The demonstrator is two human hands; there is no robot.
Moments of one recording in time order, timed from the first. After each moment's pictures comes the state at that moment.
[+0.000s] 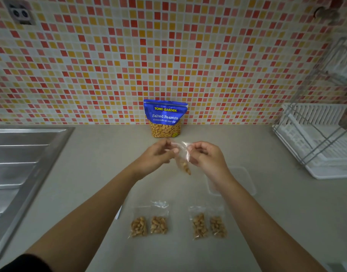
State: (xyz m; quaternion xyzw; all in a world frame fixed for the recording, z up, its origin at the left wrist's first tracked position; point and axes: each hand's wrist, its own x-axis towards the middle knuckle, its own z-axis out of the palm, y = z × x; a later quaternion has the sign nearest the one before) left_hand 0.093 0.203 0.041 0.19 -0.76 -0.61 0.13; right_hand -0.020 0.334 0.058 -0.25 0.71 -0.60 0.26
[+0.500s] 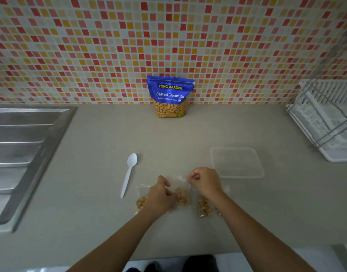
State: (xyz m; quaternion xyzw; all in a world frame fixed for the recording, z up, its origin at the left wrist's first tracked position) left_hand 0.139 0.290 -0.074 0.46 -0.73 -0.50 0.03; right_hand -0.012 0.360 -0.074 -0.36 0.86 -0.27 0.23
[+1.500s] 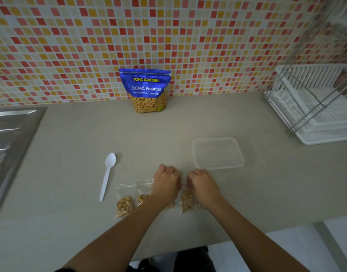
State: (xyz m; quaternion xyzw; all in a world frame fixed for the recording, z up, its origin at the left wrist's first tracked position) left_hand 0.067 0.302 -0.100 0.24 -0.95 -0.18 0.01; right_hand -0.029 0.411 -0.092 -0.48 0.86 -0.10 0.12
